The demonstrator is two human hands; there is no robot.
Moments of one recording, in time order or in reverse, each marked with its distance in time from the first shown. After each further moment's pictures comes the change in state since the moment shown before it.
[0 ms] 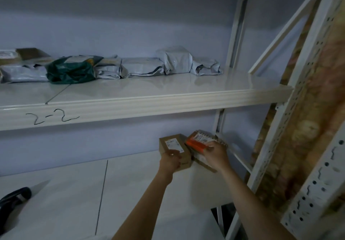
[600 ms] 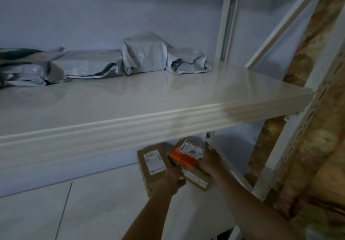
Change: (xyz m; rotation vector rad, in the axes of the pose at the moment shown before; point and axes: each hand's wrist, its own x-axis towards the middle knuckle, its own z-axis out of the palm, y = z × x) left_hand 0.141 -0.029 0.108 -0.132 -0.174 -0.329; right_hand 0.176 0.096 0.020 -0.480 -0.173 0.089
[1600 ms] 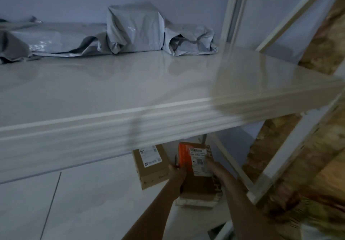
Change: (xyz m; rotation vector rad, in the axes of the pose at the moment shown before) left_hand 0.044 -0.037 0.022 0.043 0.087 -0.056; right_hand 0.016 0.062 0.036 0.716 -0.318 0.341
